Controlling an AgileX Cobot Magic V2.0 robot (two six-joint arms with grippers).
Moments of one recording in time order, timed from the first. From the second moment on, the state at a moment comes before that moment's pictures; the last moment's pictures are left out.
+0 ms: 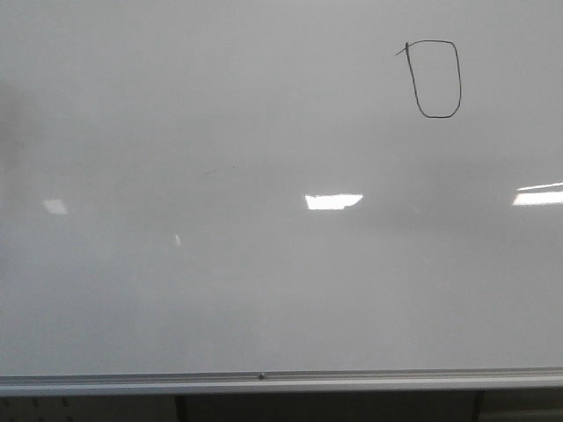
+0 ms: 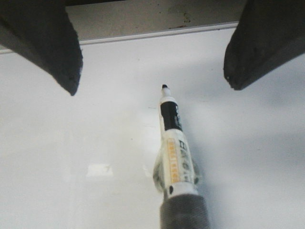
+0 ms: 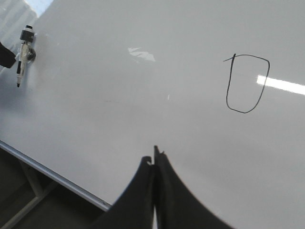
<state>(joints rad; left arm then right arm) 0.06 1.38 -0.98 -0.31 0.63 0.31 0.26 0.48 -0.38 0.89 0.28 -0.89</state>
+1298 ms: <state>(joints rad) 0.06 0.35 -0.44 -0.33 0.48 0.31 0.26 0.48 -0.38 0.89 0.28 -0.89</state>
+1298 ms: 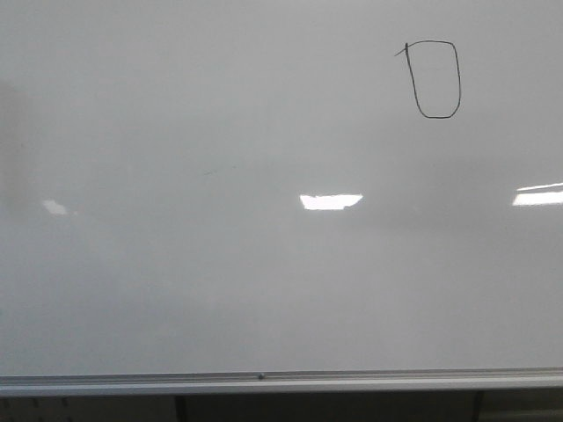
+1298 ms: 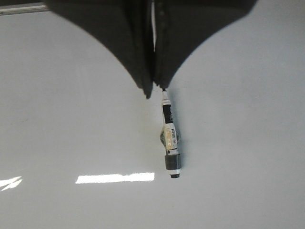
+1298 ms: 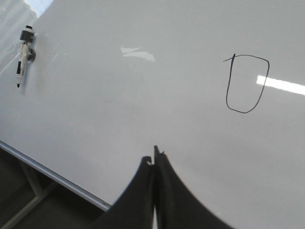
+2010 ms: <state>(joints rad) 0.06 0.33 -0.40 -0.29 0.43 0.27 0.26 0.48 -0.38 0.89 0.28 -0.89</state>
